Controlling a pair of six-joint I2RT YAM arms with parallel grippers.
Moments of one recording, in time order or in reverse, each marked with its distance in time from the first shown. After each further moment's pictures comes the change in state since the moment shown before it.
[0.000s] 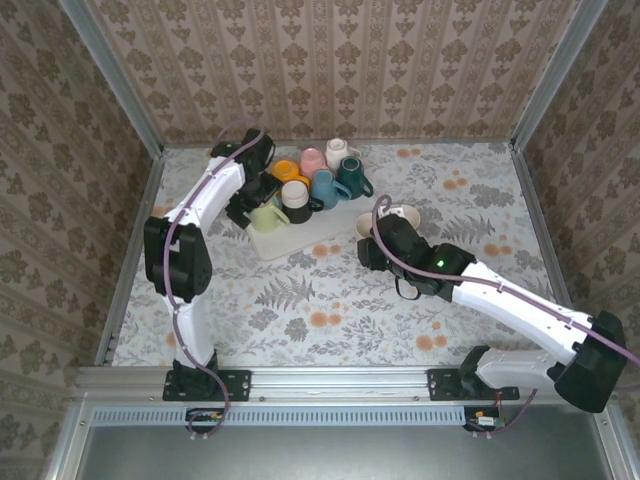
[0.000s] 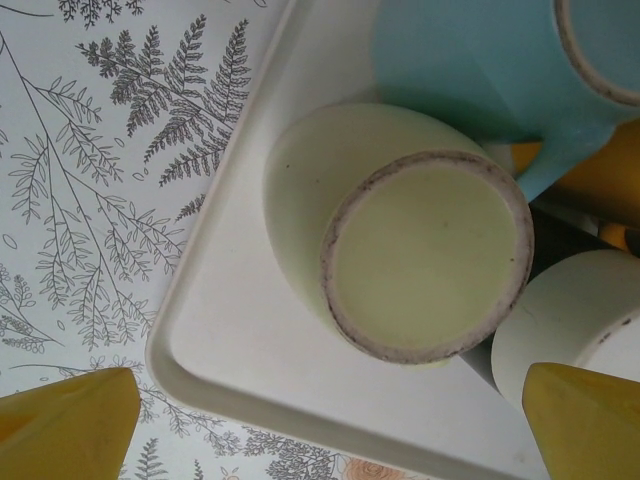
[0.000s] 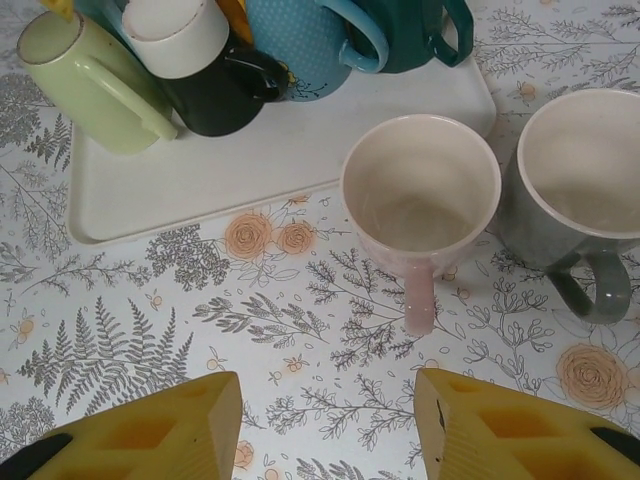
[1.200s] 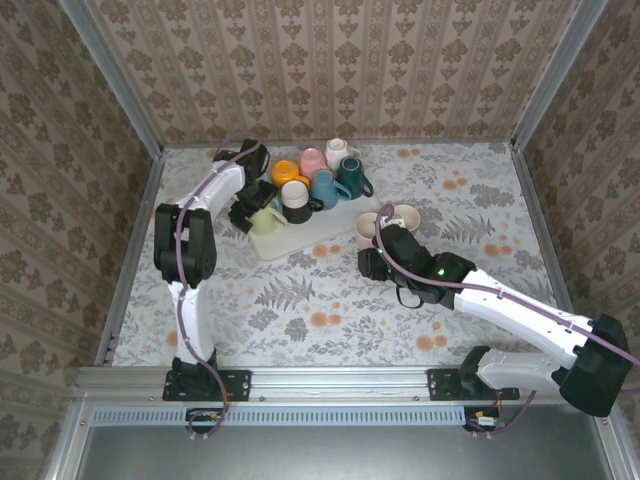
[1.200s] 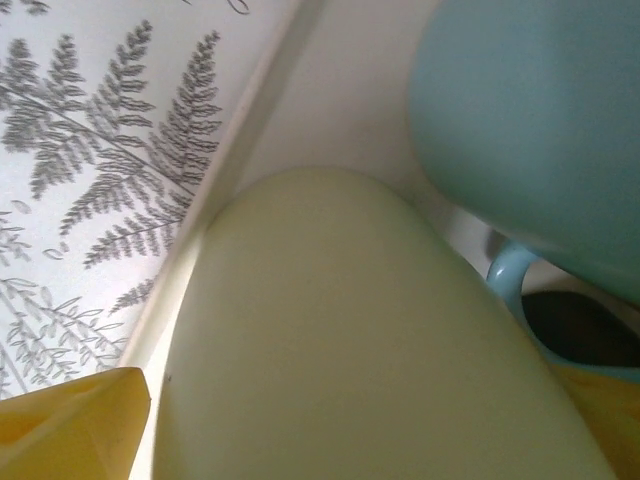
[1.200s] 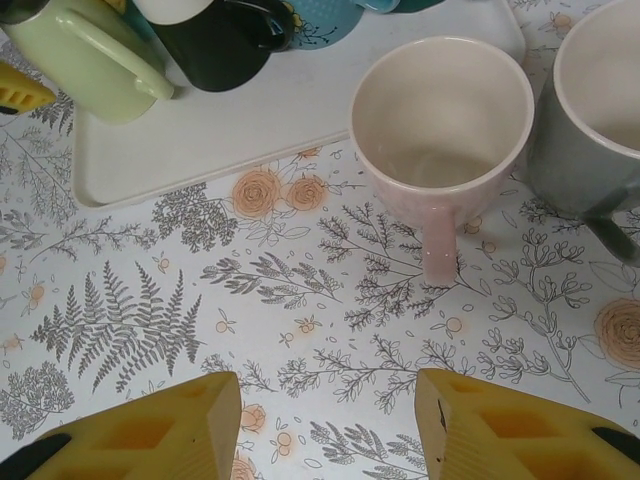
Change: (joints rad) left arm 0.069 0.144 -0.032 0.138 0.076 0.014; right arm 0.015 -0.026 -0.084 0.031 -0.054 0.055
